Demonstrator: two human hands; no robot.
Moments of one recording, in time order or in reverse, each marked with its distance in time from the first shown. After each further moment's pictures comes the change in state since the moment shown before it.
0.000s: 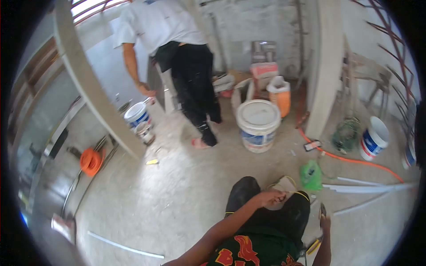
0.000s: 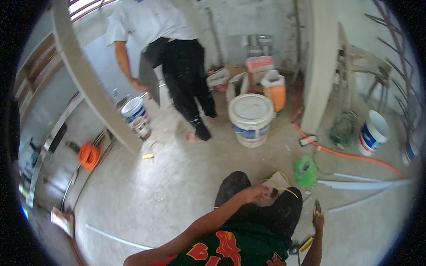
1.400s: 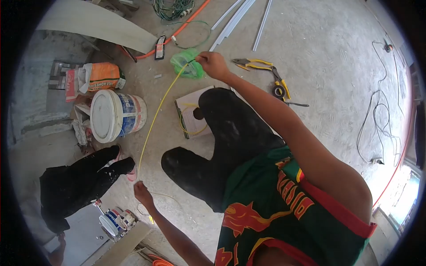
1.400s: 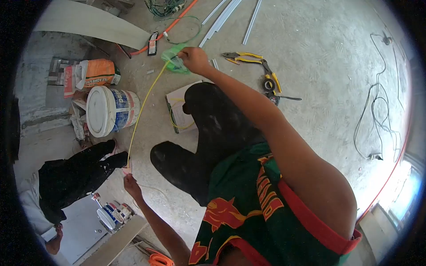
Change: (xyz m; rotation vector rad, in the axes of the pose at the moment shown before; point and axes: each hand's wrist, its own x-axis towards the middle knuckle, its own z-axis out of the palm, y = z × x) left_hand -0.117 0.097 -0.220 1.450 0.679 0.462; right_hand 0.082 -0.166 -0.171 0.962 0.936 0.305
